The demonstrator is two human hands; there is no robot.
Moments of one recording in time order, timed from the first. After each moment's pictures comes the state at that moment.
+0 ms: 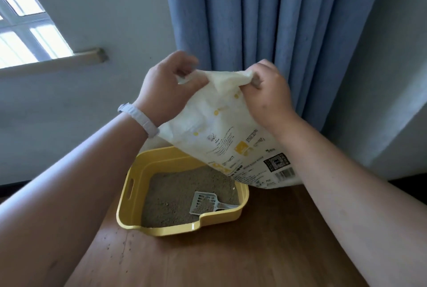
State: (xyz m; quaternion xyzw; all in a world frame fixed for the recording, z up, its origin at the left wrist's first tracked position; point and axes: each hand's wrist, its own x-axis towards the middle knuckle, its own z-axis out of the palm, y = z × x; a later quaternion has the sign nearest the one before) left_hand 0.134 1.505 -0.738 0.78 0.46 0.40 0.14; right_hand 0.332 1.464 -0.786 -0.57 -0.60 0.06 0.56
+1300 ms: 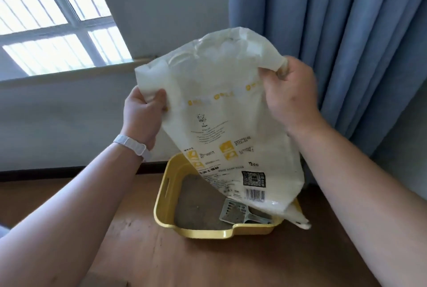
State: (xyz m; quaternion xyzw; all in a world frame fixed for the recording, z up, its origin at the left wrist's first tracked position) left_hand 0.015 1.520 -0.750 0.50 0.53 0.60 0.32; right_hand 0.263 1.486 -0.737 -0.54 -0.53 0.16 0.63
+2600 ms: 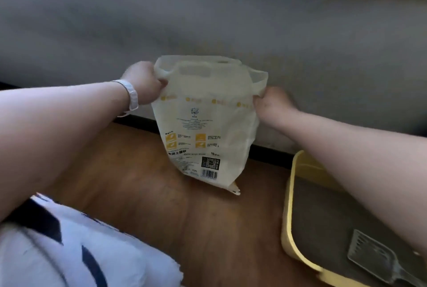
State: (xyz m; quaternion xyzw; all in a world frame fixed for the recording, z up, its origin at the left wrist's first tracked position) left_hand -0.447 1.670 -0.857 0.57 0.80 0.19 0.10; right_hand -0.169 1.699 -0.905 -0.64 -0.69 0.25 0.22
